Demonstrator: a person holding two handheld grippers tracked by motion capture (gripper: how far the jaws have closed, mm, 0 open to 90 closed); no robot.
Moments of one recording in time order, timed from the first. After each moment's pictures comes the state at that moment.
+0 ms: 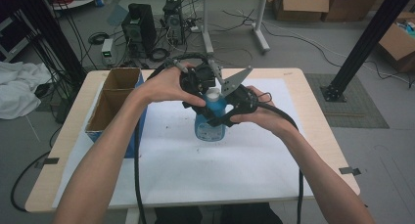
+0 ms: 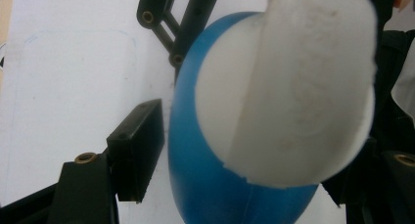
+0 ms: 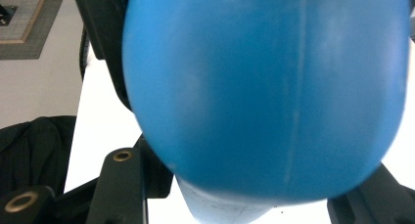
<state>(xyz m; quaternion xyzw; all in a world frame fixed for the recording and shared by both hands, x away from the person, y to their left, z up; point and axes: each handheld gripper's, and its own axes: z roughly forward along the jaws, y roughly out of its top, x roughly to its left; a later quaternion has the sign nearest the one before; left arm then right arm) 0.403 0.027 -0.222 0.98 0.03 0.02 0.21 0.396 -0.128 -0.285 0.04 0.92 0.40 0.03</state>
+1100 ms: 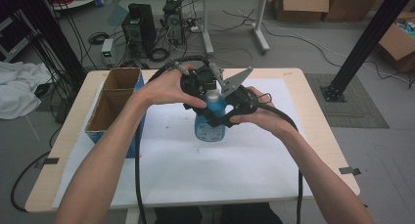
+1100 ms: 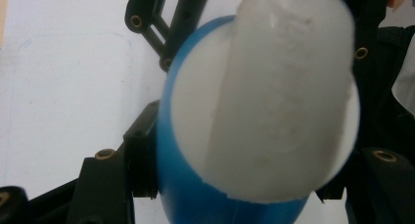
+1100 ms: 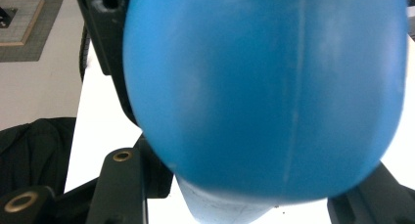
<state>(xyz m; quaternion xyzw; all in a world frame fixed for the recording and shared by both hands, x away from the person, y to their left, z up) 0.400 0.026 -0.225 0.98 0.02 0.02 0.22 0.395 -0.128 -0.287 0.04 0.92 0.40 0.03</state>
